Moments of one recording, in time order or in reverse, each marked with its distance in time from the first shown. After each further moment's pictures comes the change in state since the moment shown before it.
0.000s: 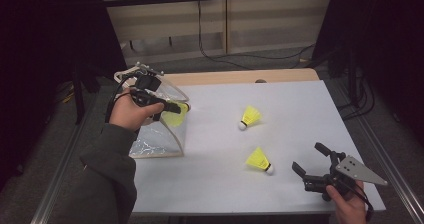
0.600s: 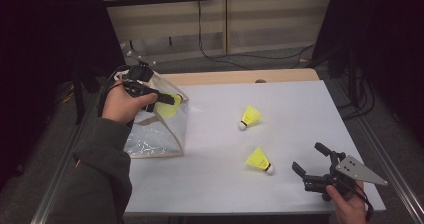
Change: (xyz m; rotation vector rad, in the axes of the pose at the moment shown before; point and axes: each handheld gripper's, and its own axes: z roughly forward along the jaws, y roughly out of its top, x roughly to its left) left arm 0.012 0.012 -0.016 -0.012 0.044 -0.041; right arm 0.000 0.000 0.000 -0.001 -0.001 0.003
